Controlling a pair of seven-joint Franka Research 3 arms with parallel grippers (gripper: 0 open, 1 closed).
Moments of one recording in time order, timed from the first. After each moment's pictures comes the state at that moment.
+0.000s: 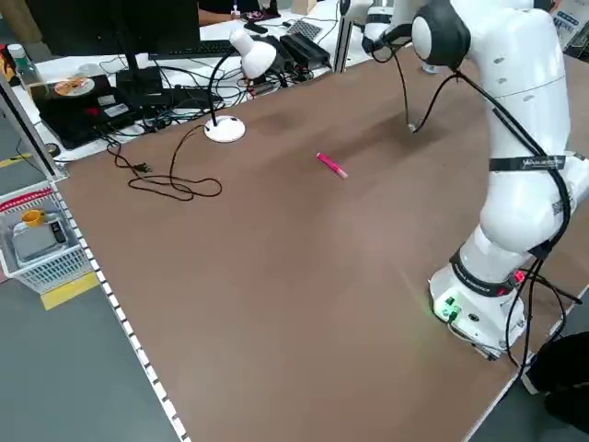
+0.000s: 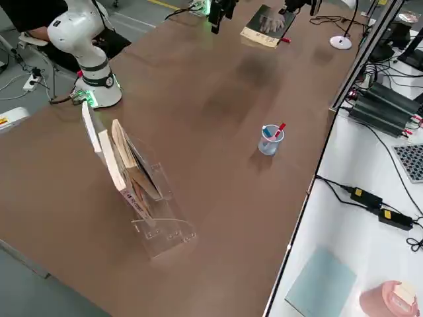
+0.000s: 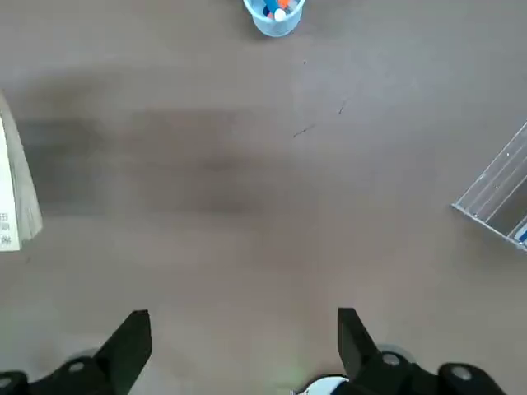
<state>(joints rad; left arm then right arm) 0.00 0.68 -0.54 -1.45 -1.17 1.98 0.45 0.14 0.02 -0.01 -1.55 0.13 1.45 0.15</state>
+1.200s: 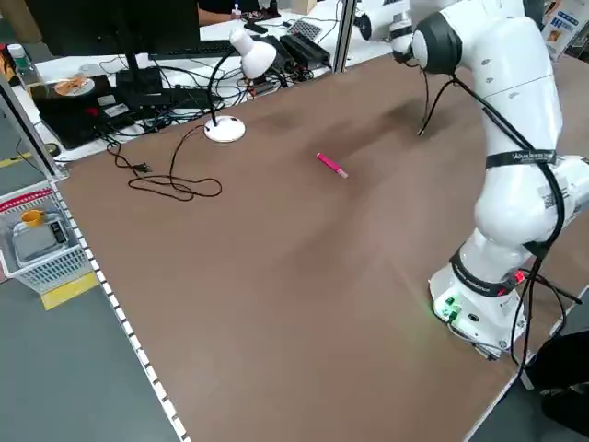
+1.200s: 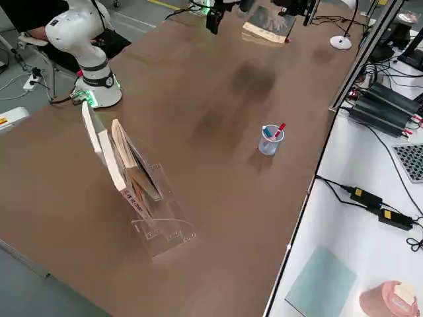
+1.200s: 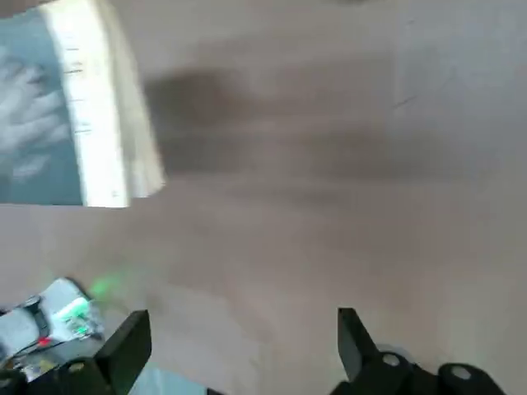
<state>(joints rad) -0.17 0.80 -0.53 -1.34 -1.52 2.10 0.54 0.02 0.02 -0.03 -1.60 0.47 1.41 0.02</state>
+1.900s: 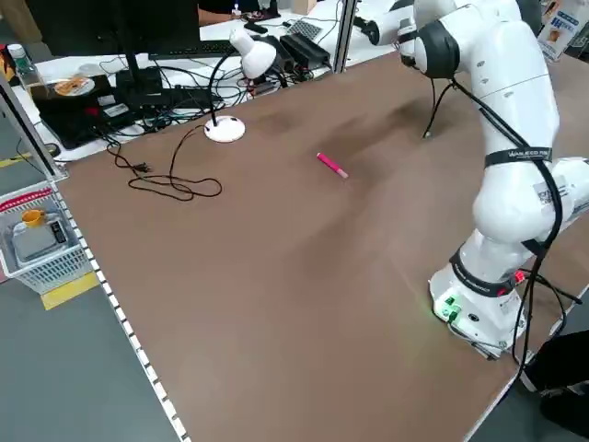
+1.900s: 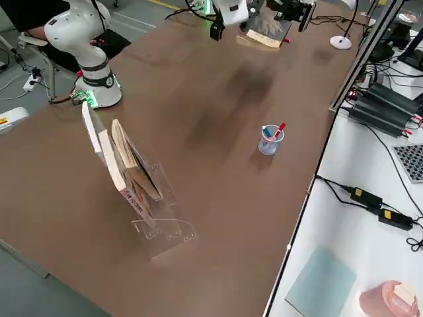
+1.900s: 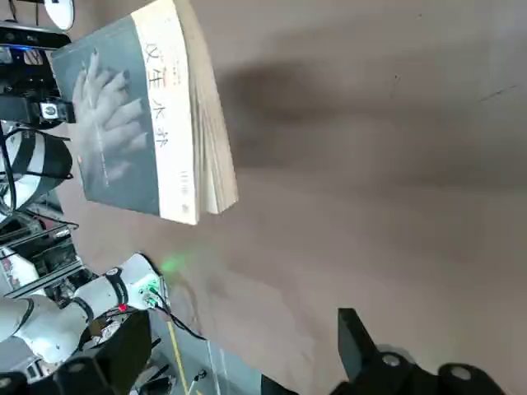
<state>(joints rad) -0.21 0.85 -0.53 -1.29 -1.54 2.12 0.54 -0.04 0.07 -0.03 -1.65 0.64 1.41 -0.09</state>
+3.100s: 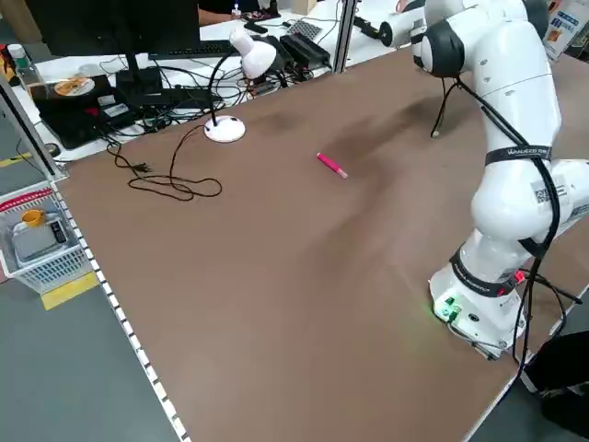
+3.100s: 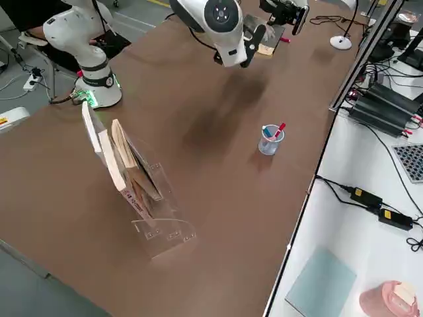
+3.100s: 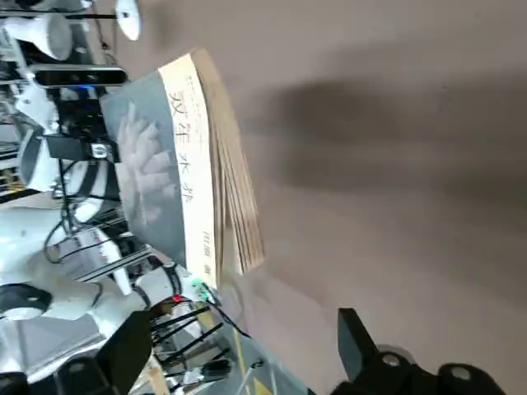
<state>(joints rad) -0.27 0.86 -0.53 -1.28 -1.57 2.20 0.54 -0.14 0.20 -0.04 -1.68 0.83 1.41 -0.25</state>
